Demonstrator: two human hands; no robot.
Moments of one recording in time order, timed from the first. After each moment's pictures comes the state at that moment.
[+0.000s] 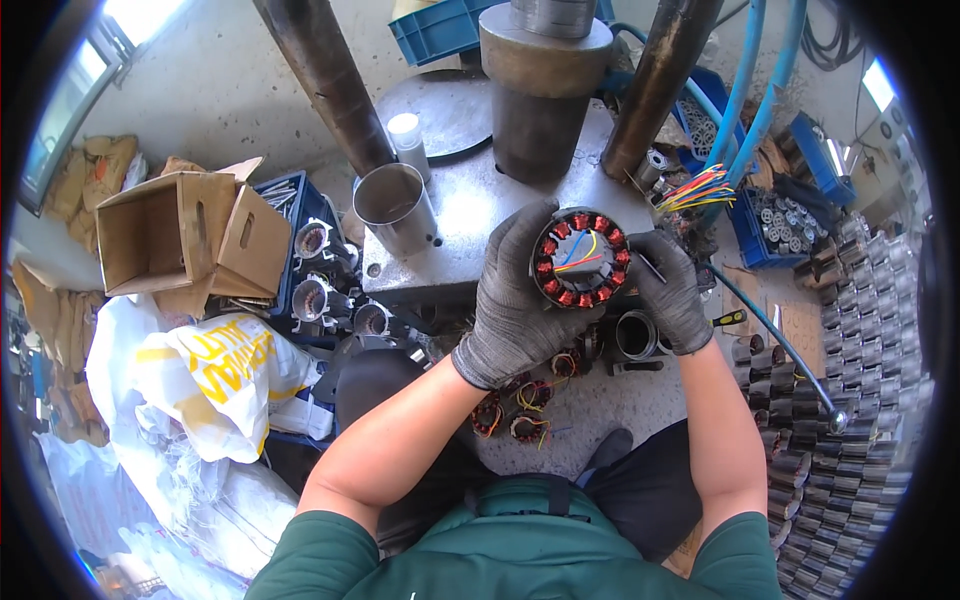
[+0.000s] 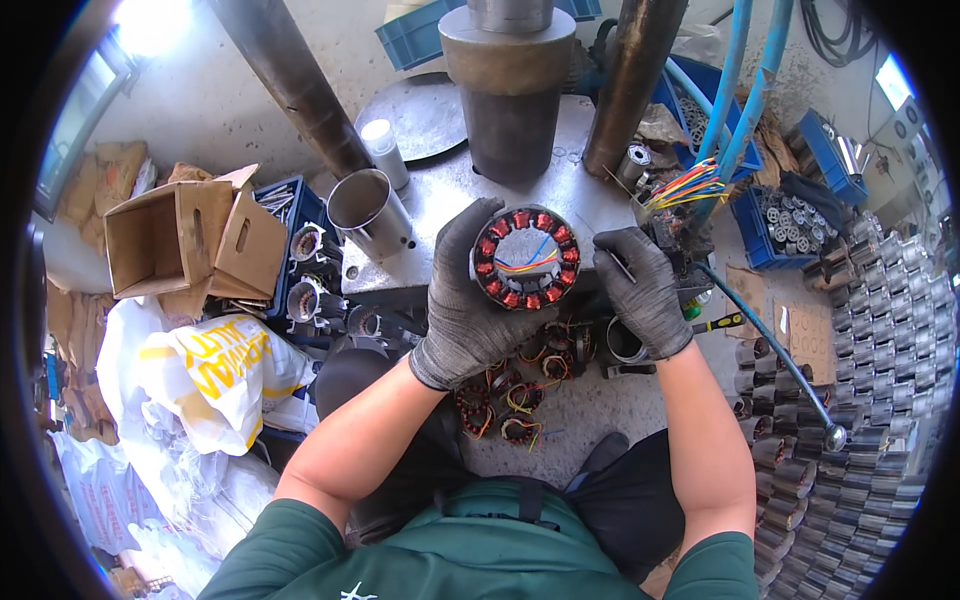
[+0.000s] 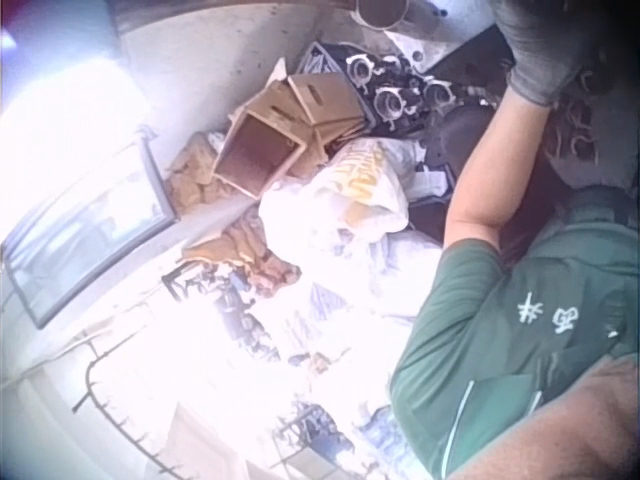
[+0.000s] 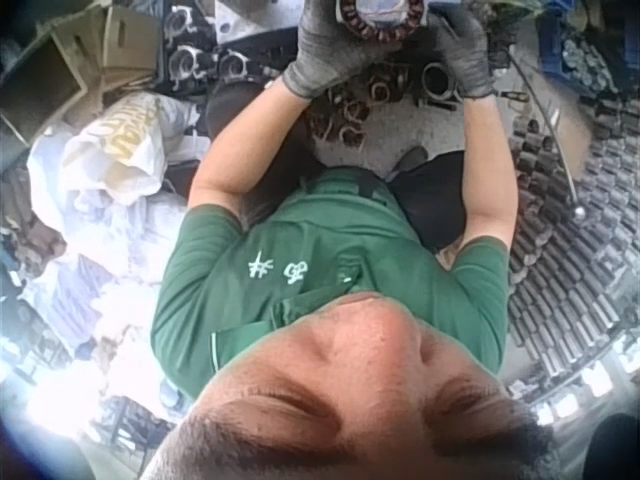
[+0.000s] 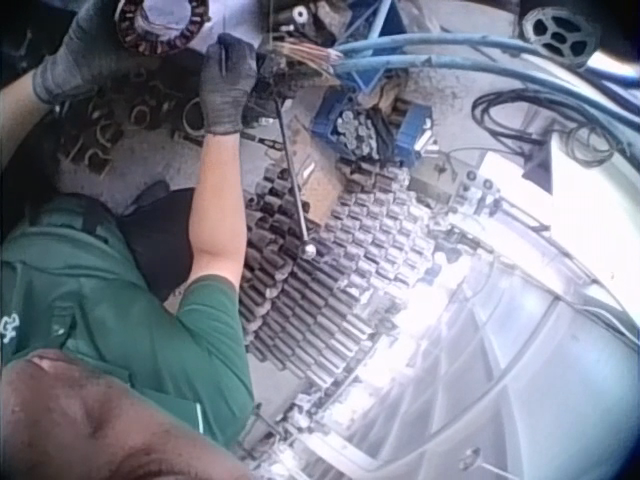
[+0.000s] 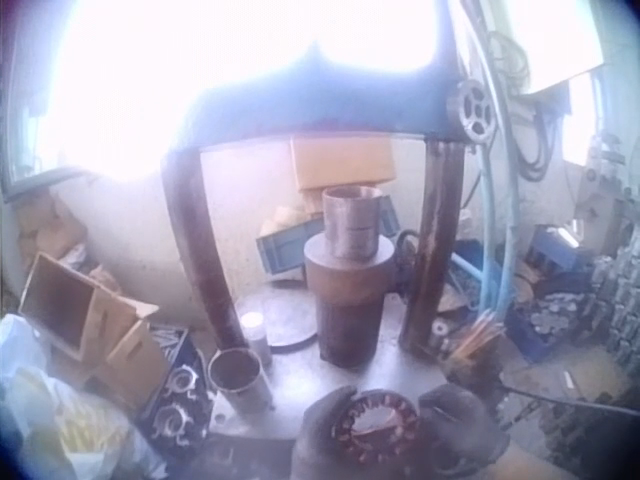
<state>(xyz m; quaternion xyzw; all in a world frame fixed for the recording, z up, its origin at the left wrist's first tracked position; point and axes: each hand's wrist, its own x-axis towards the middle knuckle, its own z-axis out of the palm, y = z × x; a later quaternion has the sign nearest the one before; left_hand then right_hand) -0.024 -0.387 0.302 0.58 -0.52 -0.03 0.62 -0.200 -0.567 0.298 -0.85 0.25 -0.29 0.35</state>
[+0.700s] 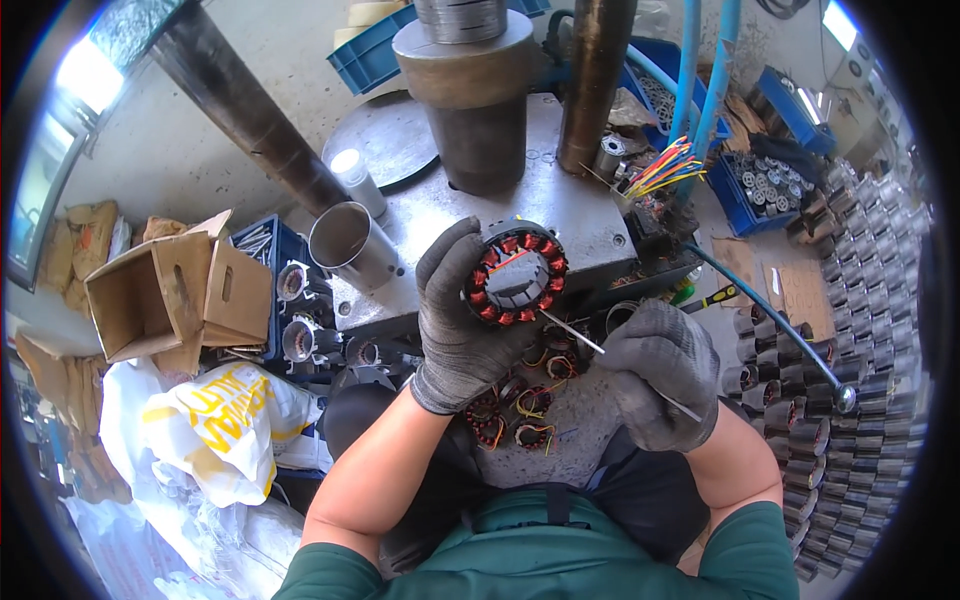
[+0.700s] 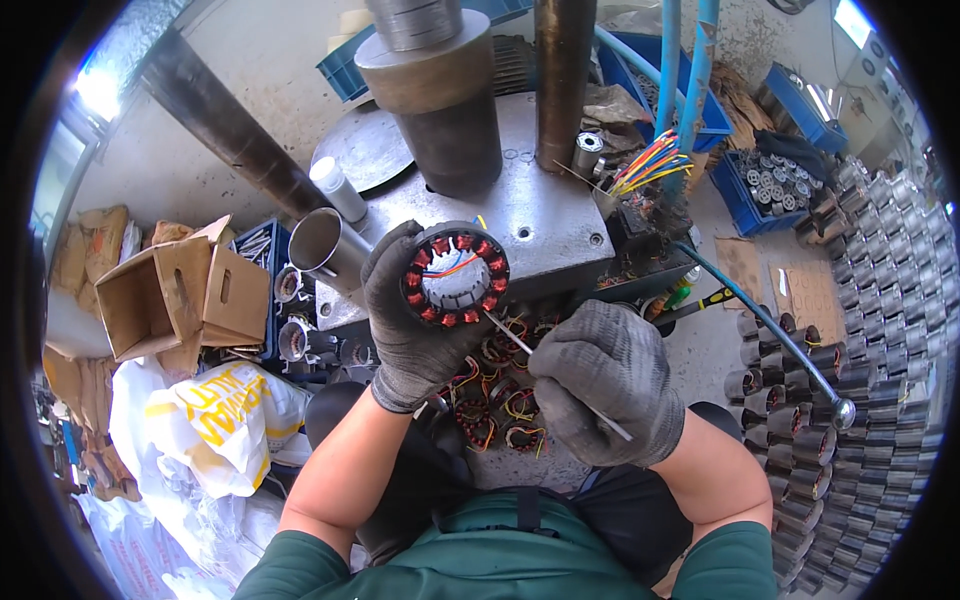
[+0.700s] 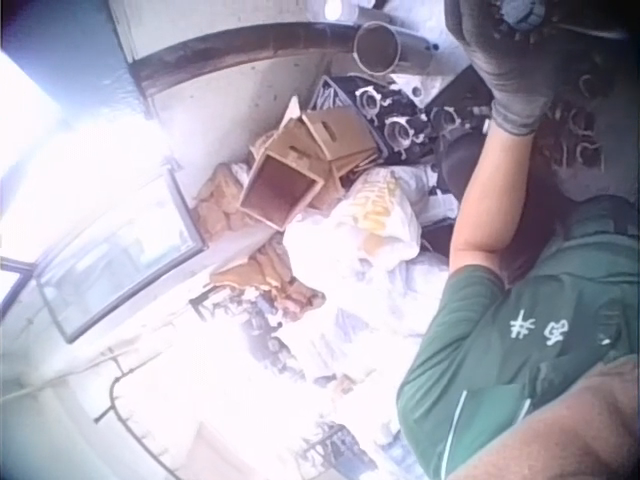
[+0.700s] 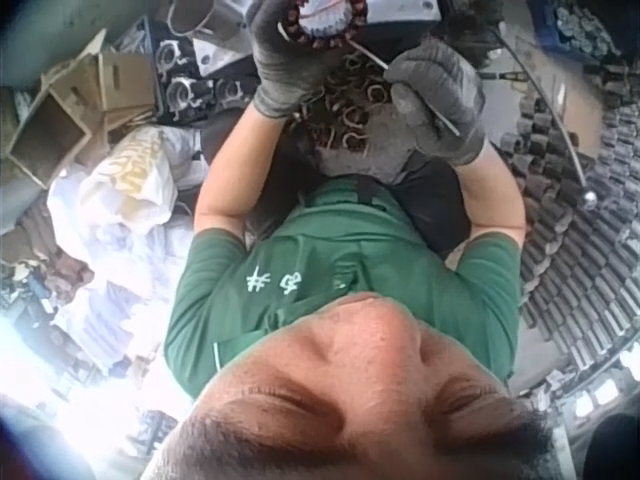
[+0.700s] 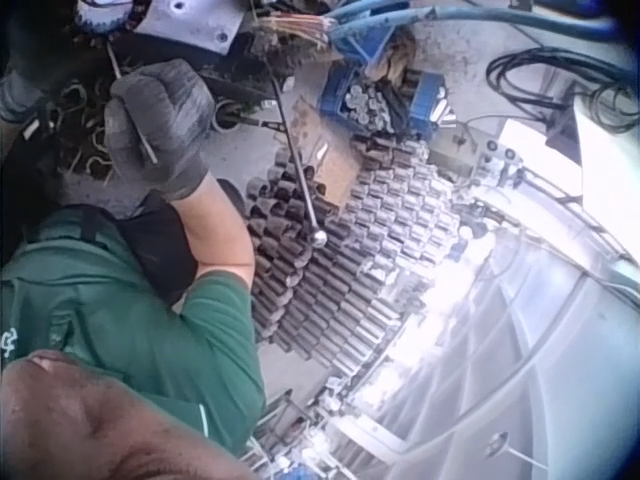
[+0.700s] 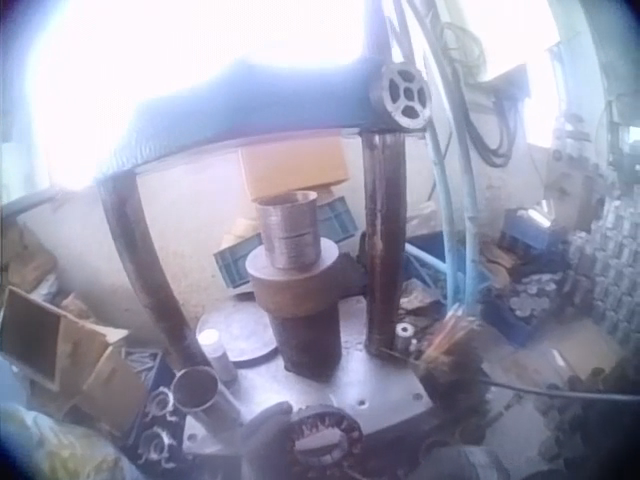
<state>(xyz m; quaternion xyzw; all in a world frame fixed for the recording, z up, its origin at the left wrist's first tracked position) -0.013 -0.387 0.305 0.54 -0.57 0.07 0.61 -0.238 -0.481 0.396 -0.87 0.00 -0.39 0.29</state>
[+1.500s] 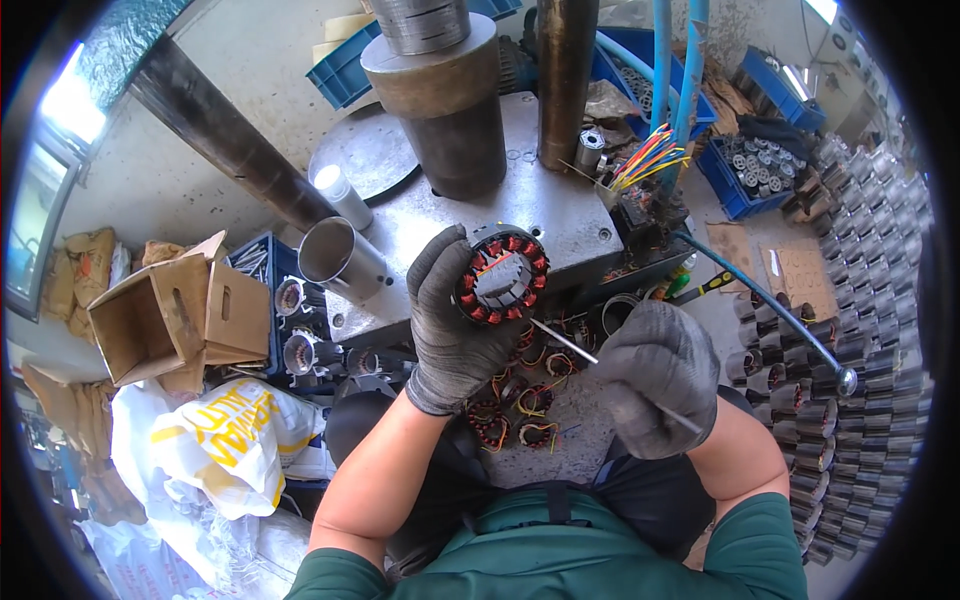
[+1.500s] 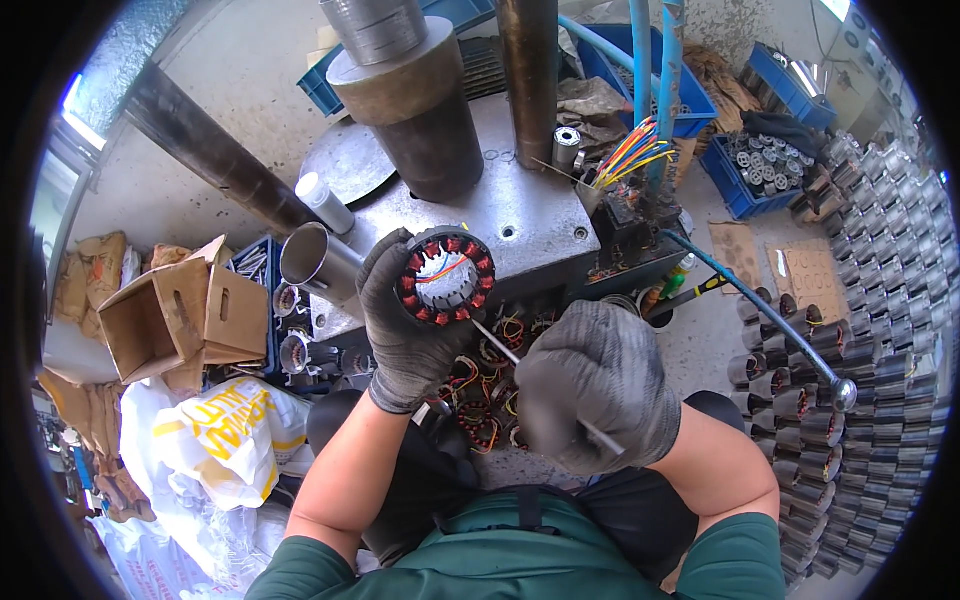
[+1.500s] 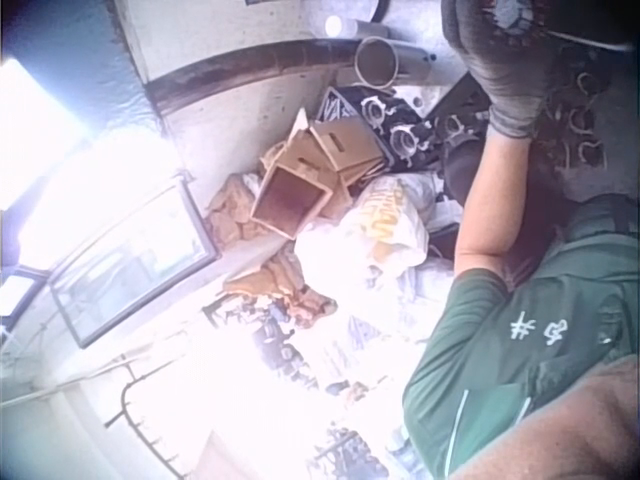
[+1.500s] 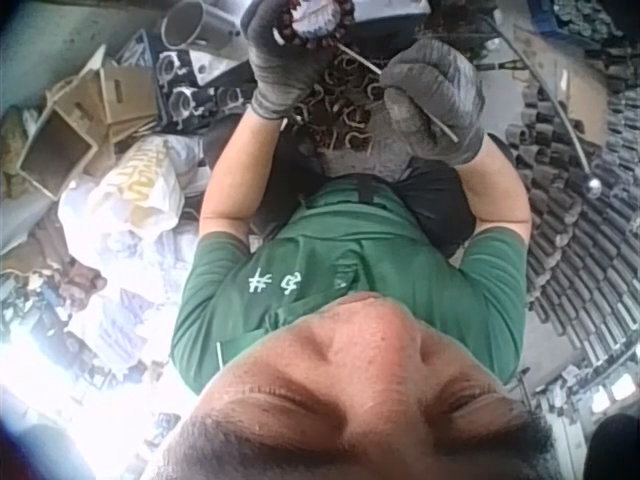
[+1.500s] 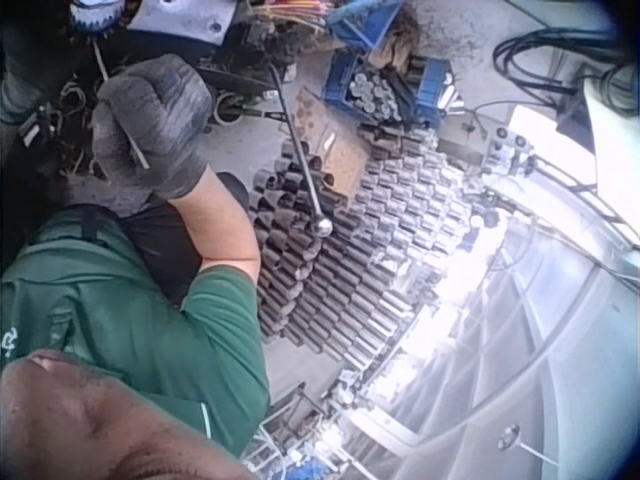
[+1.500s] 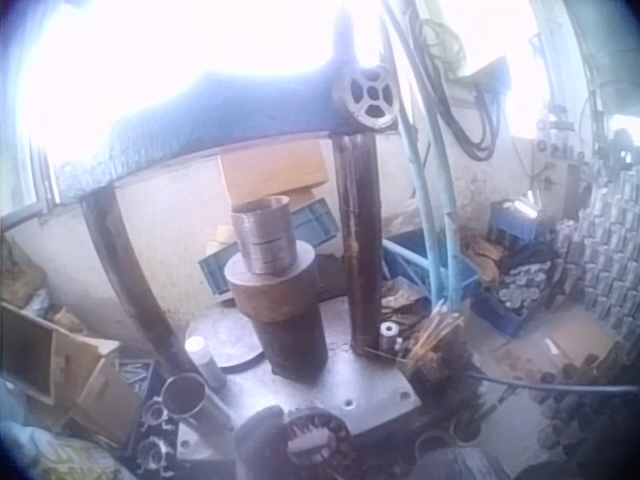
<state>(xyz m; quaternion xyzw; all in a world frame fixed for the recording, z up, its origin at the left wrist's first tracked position) -0.019 -0.392 0.302 0.58 -0.58 0.10 0.57 -0.251 -0.484 0.403 -0.88 -0.02 -0.38 0.29</state>
